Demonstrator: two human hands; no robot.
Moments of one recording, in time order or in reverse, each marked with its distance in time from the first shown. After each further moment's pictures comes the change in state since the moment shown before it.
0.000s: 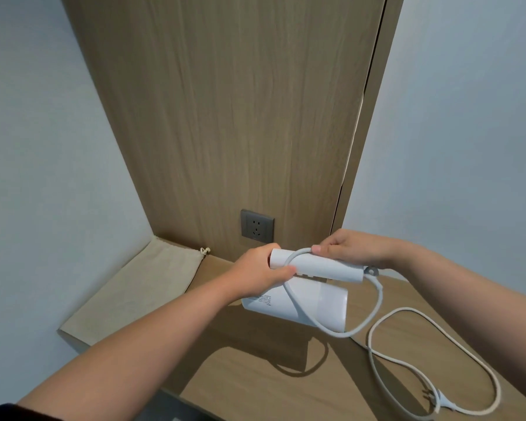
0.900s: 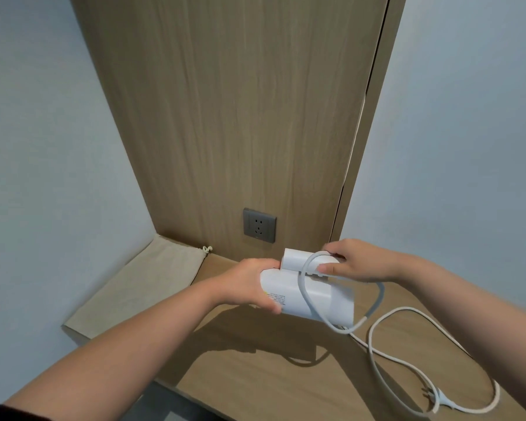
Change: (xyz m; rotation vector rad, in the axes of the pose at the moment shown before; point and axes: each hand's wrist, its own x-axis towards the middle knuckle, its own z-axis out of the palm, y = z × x) left_hand -0.014 -0.023 -0.010 0.098 -0.220 0.068; right_hand -0.012 0.009 0.016 -0.360 0.142 -0.107
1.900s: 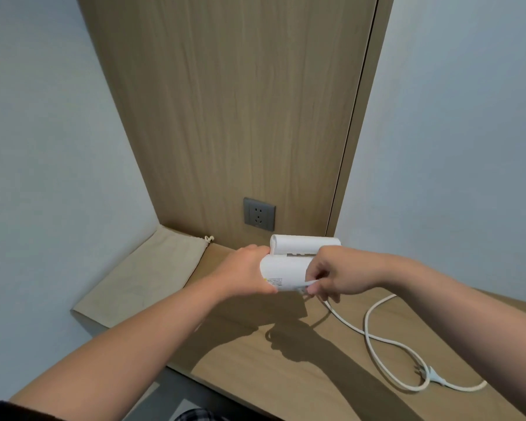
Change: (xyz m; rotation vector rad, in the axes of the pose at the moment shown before) left_hand -0.008 0.007 0.019 0.408 0.213 -0.141; right_hand -0.034 -0.059 0.016 -0.015 -0.239 0.003
